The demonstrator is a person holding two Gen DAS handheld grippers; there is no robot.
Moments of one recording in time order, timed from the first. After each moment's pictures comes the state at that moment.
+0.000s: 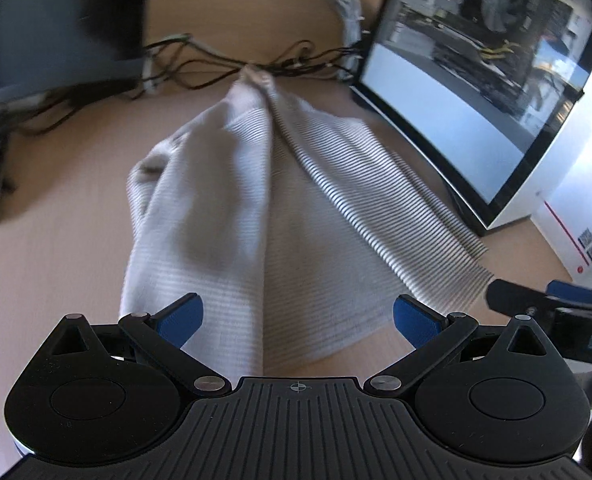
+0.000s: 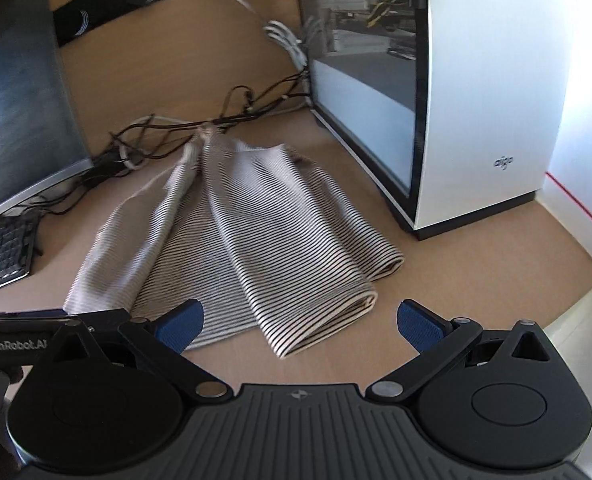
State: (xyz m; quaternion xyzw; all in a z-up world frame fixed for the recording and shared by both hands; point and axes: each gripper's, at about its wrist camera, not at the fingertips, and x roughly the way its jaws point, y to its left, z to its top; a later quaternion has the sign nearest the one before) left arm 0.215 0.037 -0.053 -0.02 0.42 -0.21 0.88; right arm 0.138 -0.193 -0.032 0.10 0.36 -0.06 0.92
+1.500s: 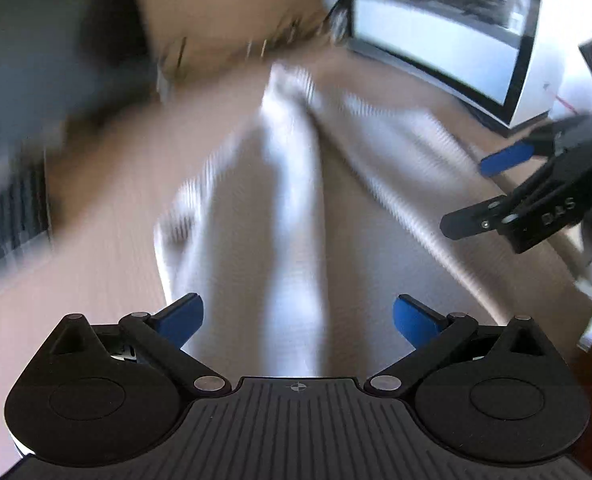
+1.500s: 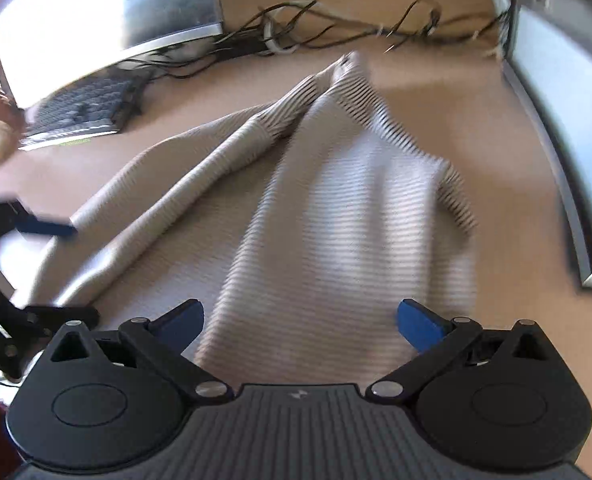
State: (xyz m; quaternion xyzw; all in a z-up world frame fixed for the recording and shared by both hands) left arm 0.172 0.032 -0.062 0.16 0.39 -0.19 0.89; right arm 0.211 -0.180 -0.062 -0.04 0.45 0.18 0.87
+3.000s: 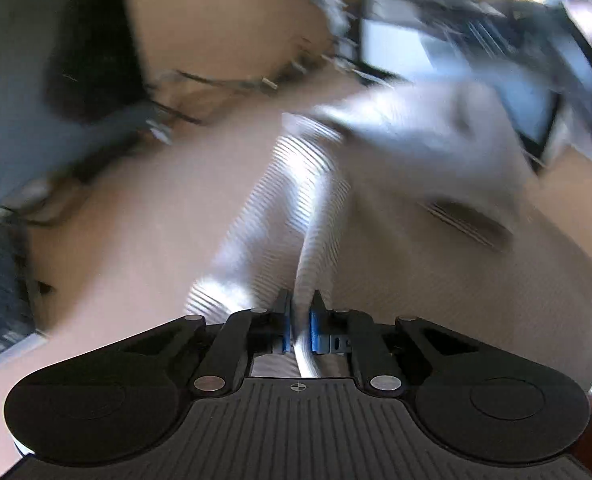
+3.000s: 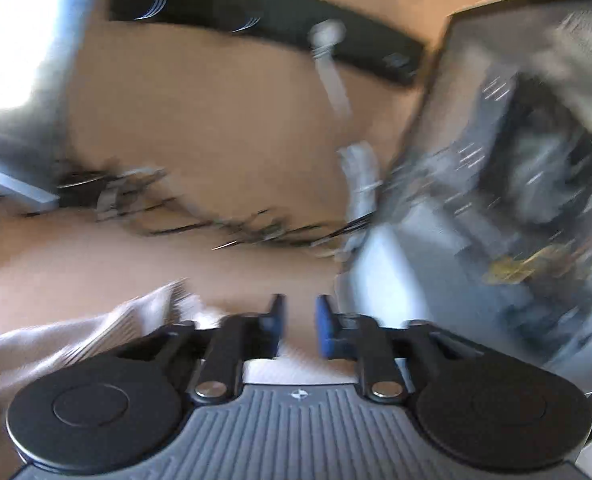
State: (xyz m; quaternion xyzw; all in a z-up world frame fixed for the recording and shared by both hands) left arm 0.237 0.071 -0.052 0.14 0.36 -0.20 0.90; right arm 0.280 -0.156 0.010 -0.13 0.27 0.02 0.95
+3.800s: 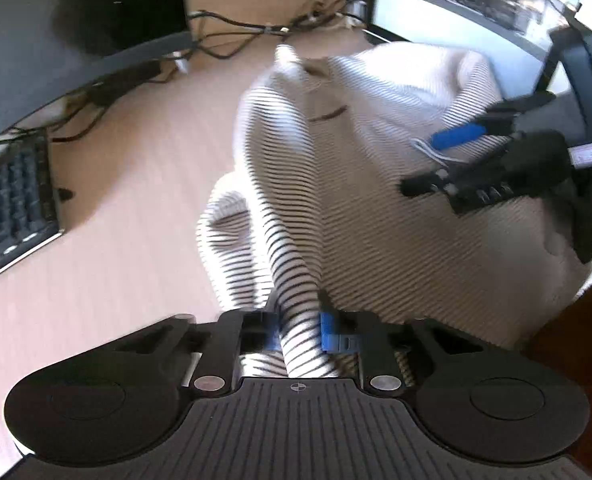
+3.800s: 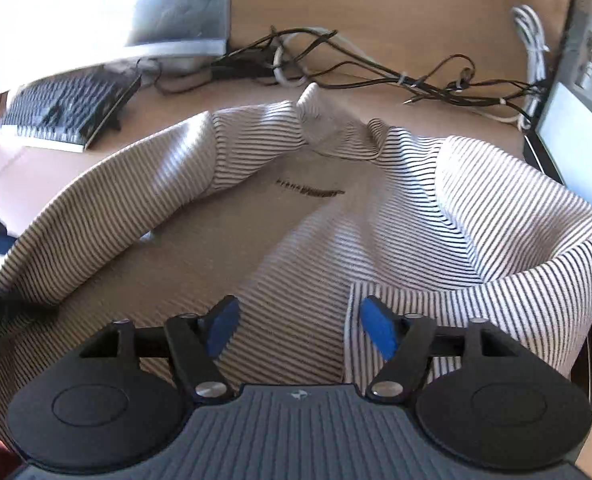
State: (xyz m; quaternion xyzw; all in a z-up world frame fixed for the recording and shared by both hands) left arm 0.191 0.122 -0.052 0.09 0.44 -0.21 0.87; right arm 0.243 -0.107 -0.077 -0.10 0.42 0.18 0.89
